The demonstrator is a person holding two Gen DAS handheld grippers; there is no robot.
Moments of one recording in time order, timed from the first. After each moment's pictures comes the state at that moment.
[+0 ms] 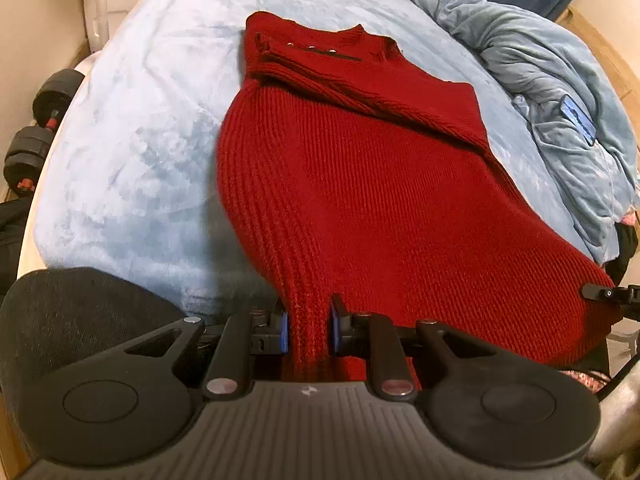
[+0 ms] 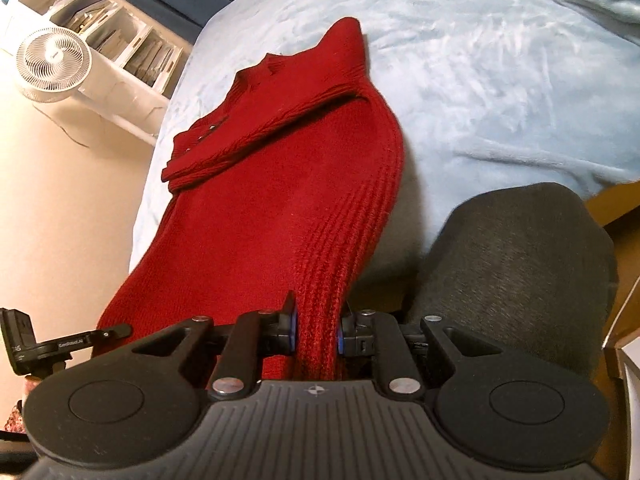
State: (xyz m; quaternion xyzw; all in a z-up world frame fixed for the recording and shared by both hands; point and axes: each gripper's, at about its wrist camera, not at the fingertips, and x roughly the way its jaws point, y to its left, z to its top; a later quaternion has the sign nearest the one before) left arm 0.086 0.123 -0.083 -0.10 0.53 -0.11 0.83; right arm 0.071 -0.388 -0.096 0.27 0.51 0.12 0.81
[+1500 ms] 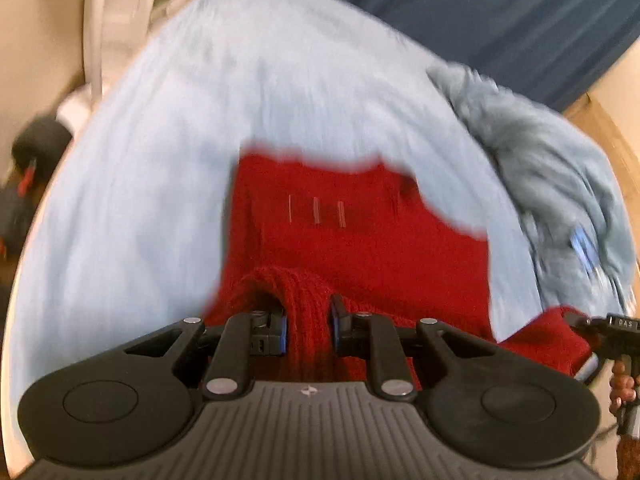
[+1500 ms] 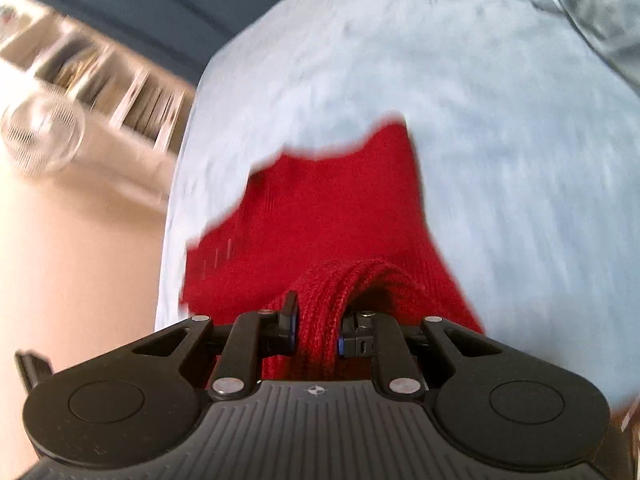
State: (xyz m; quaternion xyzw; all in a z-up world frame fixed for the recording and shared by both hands) left arm 0.315 0.142 -0.035 -0.18 0.48 -0.08 0.86; right arm 0.295 -0.399 -0.054 0.32 0.48 0.11 0.81
